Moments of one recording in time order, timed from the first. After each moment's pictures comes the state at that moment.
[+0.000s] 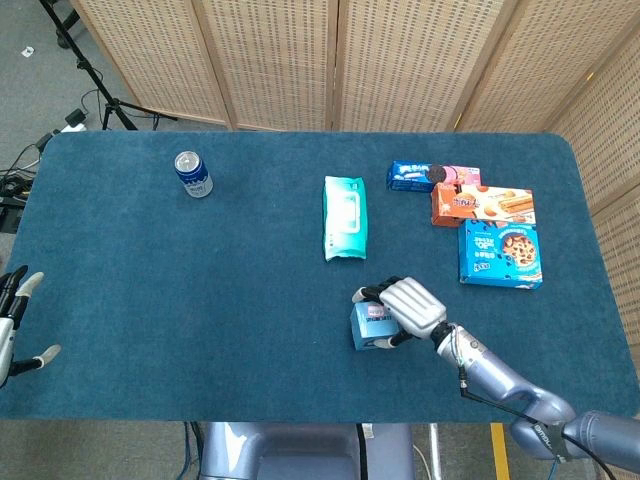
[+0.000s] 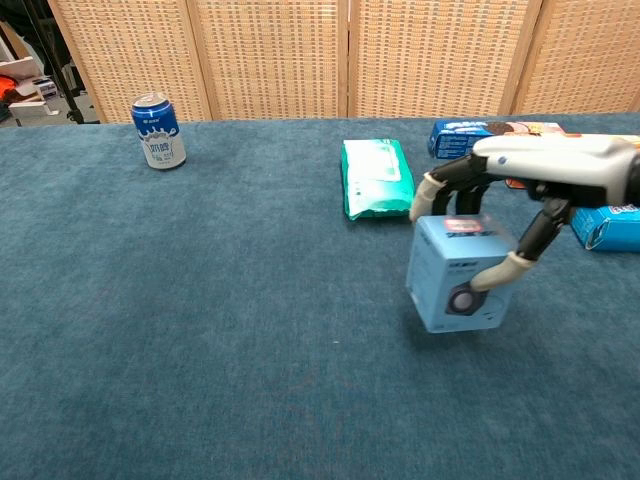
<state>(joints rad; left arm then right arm) -0.08 -1.06 -0.04 -1.66 1.48 1.49 0.05 0.74 -1.24 0.06 -1.64 -1.49 0.87 0.19</state>
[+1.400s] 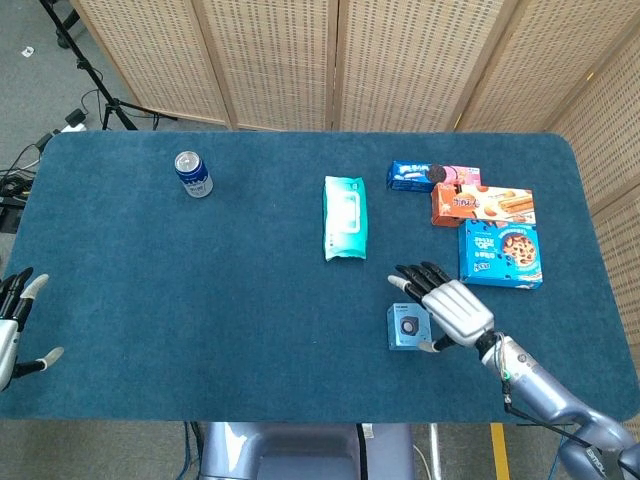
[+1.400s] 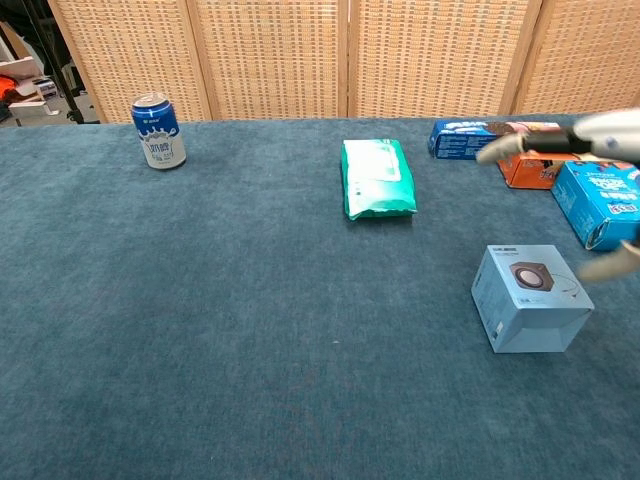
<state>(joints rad) -0.07 -1.06 -0.03 -1.66 1.50 1.49 0.05 0.64 -1.08 -0.03 -1.72 -1.55 0.99 0.04</state>
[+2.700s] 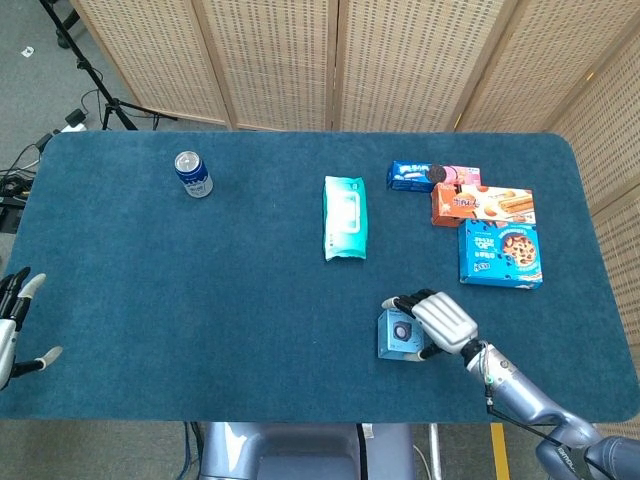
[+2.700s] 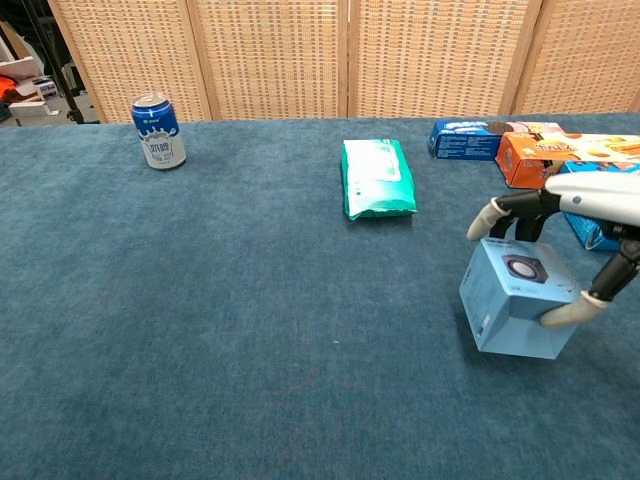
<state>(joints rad) -0.07 -1.06 -0.04 -1.66 1.49 1.49 0.05 0.62 -1.26 -0.02 -1.56 -1.60 1.00 0.23</state>
